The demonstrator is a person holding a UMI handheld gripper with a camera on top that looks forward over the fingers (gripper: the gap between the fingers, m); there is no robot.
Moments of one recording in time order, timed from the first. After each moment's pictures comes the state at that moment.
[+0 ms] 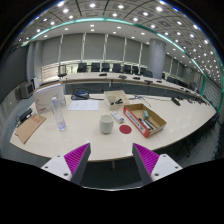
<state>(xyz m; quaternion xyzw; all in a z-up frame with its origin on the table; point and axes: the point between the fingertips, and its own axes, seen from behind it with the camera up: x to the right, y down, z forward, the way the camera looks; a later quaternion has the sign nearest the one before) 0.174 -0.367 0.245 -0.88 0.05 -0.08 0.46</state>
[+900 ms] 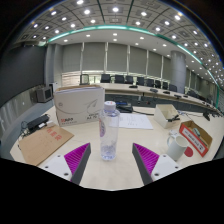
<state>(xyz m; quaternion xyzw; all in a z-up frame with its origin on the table) -0.106 -0.116 0.143 -0.85 -0.03 -0.01 0.53</state>
